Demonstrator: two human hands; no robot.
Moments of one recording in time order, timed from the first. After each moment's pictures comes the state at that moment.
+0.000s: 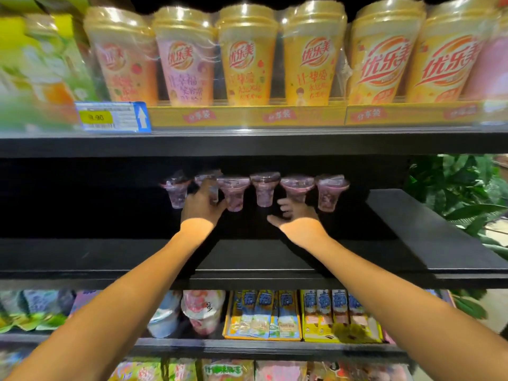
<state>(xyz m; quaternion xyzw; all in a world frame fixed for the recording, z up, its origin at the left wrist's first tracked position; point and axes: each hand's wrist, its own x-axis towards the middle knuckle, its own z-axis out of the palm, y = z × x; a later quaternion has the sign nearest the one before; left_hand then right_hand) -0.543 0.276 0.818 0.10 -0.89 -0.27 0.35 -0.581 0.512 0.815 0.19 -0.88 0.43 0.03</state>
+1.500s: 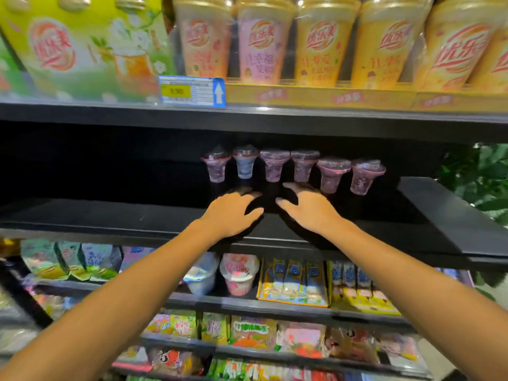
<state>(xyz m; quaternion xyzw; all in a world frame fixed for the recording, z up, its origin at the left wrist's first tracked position) -0.453 0.254 0.817 -0.04 -0.99 -0.07 0.13 -0.526 0.459 0.827 0.27 -0.94 0.22 0.07</state>
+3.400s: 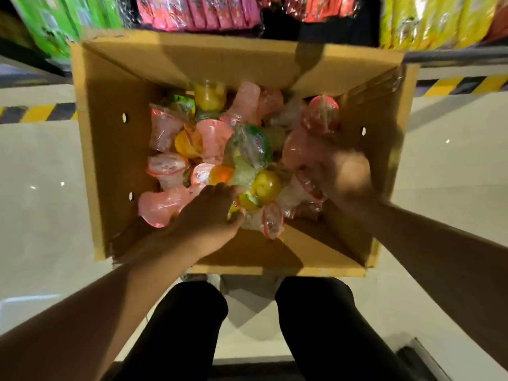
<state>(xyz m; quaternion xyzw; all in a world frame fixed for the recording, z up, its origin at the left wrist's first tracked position) -0.091 0.098 -0.100 0.03 -0.86 -0.27 -0.43 -0.173 0.350 -0.167 0.05 -0.95 0.15 -0.28</state>
